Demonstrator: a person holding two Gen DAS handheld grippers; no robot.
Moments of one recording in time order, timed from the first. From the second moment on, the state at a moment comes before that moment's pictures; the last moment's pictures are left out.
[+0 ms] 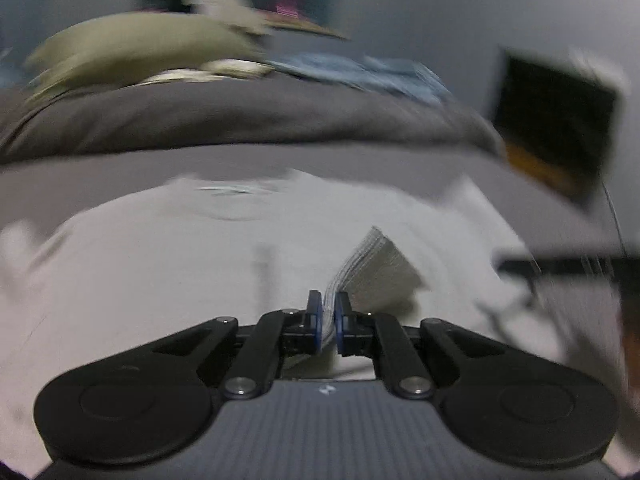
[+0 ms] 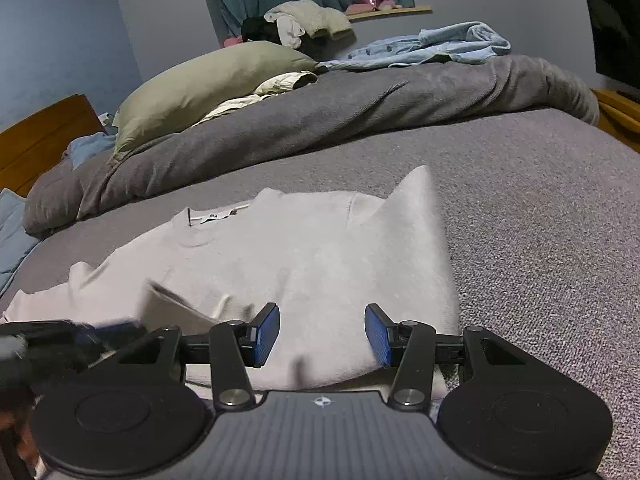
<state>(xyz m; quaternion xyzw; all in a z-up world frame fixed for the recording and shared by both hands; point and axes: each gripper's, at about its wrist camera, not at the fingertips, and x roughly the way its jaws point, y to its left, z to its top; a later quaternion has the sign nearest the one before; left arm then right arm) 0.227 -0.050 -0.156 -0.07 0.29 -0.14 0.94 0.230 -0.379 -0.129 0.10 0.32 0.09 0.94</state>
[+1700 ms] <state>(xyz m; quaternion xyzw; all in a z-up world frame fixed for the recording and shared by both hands) 0.203 0.077 -0.172 -0.12 0.23 0.06 0.96 0.231 -0.368 -0.127 0.01 0.27 0.01 0.96</state>
